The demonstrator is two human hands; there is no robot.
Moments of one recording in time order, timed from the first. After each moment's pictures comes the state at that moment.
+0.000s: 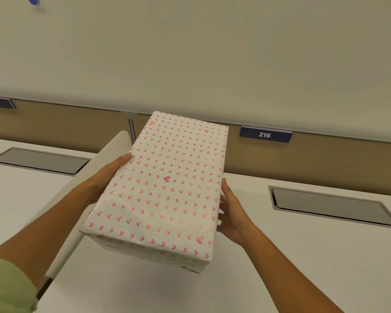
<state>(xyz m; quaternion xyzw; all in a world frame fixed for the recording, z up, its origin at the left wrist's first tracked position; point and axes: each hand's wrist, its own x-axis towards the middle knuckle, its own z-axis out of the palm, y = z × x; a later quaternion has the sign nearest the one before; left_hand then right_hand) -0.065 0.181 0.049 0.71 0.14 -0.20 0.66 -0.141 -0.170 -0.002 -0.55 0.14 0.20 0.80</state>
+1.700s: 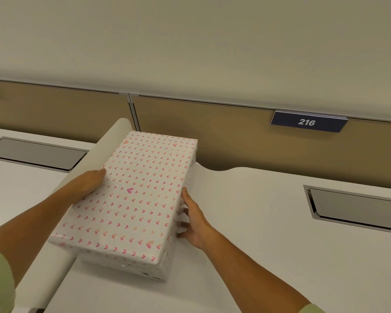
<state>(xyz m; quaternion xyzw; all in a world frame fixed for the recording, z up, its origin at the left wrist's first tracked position) 0.051 0.240 -0.019 0.92 0.25 -0.14 0.27 -0.020 -0.038 -0.104 -0.51 0.22 0.31 0.77</state>
